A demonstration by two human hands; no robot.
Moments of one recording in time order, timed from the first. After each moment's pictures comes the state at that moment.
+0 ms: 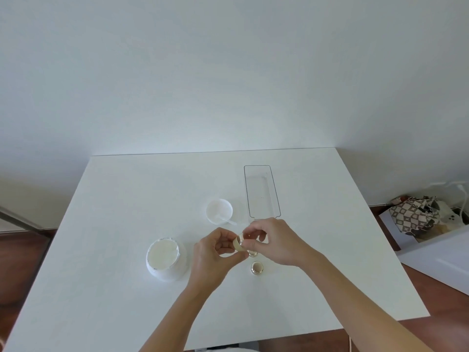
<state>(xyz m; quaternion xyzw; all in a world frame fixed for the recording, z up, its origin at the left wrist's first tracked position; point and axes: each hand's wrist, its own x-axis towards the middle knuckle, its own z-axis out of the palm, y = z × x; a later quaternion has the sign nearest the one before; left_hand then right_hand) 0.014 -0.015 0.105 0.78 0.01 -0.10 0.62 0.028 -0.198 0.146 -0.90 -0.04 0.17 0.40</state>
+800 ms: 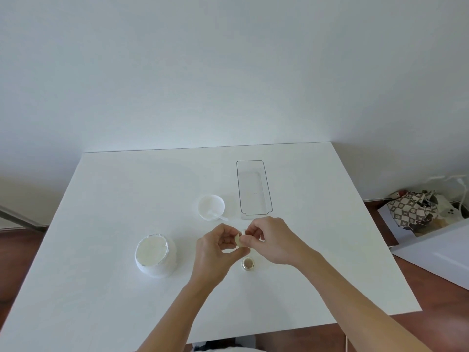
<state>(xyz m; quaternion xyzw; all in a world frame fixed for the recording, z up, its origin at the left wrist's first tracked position) 0.011 -0.045 0.103 0.79 -0.01 -0.10 0.60 0.021 -0.216 0.144 -0.91 0.00 0.17 0.37</state>
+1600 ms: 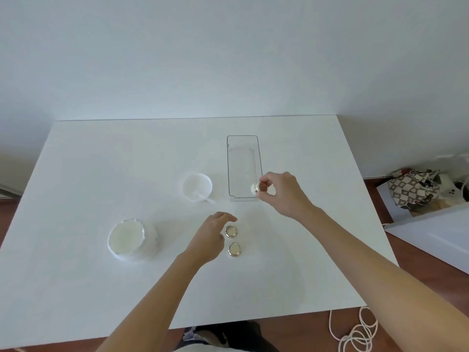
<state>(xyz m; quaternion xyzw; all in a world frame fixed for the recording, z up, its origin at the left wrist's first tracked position) 0.050 -0.068 0.031 0.90 -0.15 -0.23 0.34 0.091 -0.289 0.093 -0.94 0.00 0.09 0.33</state>
